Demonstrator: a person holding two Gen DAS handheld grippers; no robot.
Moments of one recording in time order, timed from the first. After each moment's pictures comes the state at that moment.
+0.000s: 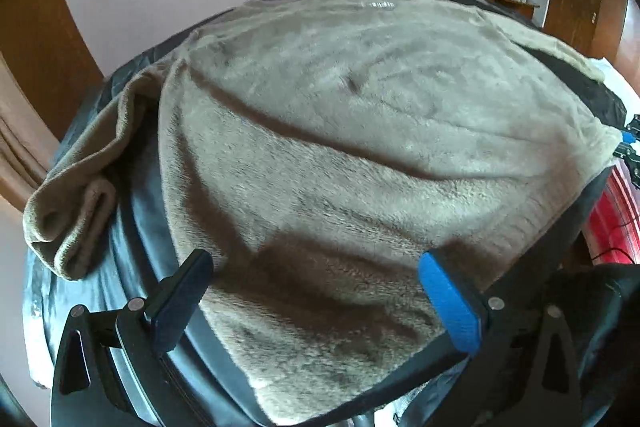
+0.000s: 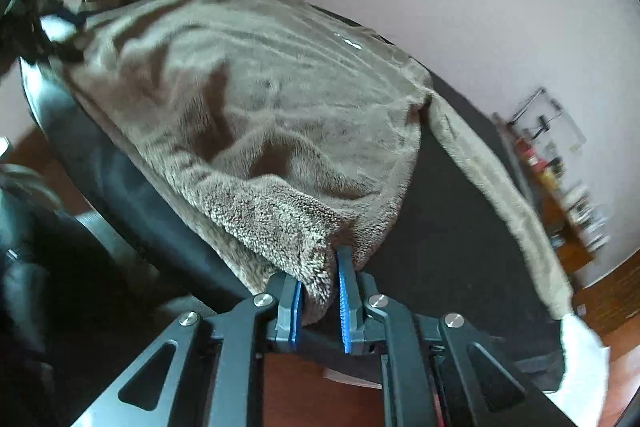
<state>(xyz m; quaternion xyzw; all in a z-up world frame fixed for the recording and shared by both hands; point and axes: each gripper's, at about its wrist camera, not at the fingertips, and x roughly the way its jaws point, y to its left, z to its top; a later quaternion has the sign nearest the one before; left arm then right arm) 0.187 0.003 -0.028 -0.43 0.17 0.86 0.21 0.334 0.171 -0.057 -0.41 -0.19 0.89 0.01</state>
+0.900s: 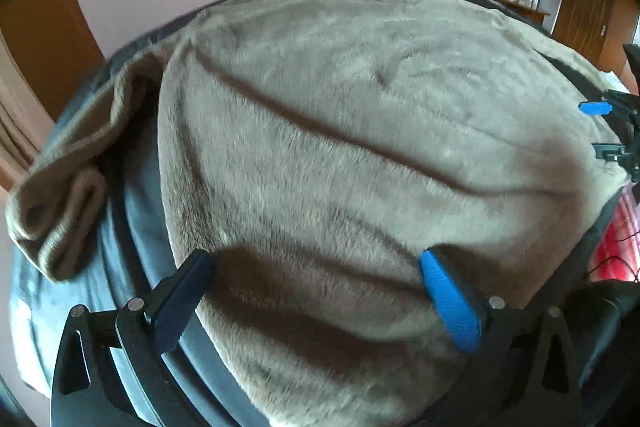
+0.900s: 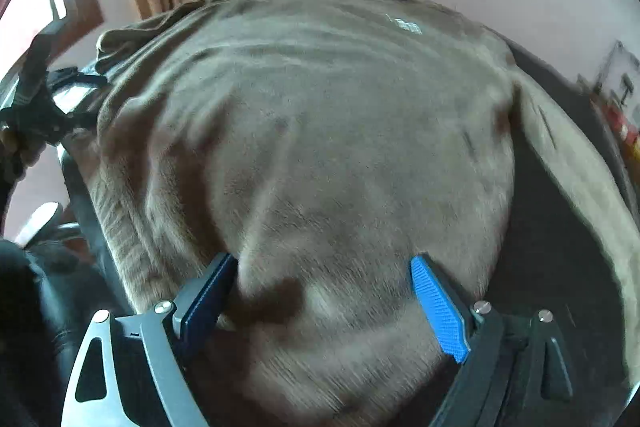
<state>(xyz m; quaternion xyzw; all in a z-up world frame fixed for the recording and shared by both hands) 0.160 -0.005 -0.044 -0.45 0.13 0.86 0.21 0.243 0.186 -0.072 -0.47 -0.09 0.87 -0.12</state>
